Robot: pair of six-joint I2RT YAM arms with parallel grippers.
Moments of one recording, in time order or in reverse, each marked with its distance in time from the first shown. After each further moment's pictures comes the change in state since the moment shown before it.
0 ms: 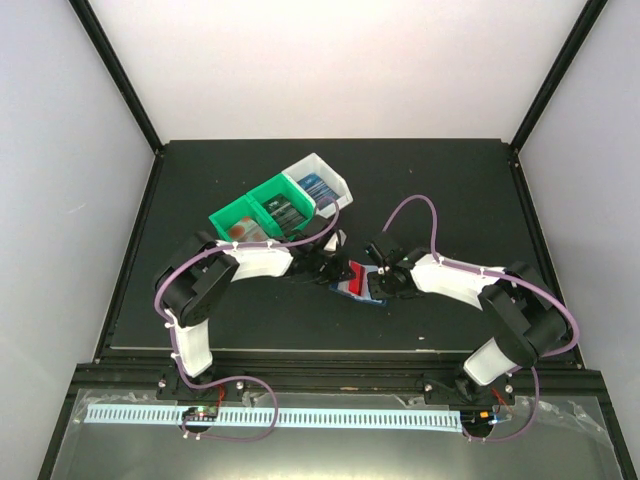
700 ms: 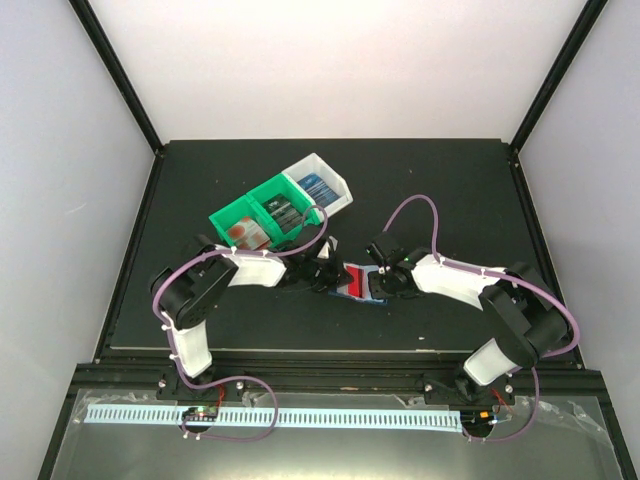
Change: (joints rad) left arm 0.012 -0.027 -0.151 0.220 0.026 -0.219; right arm -0.002 -0.005 -0.006 0.014 0.002 0.000
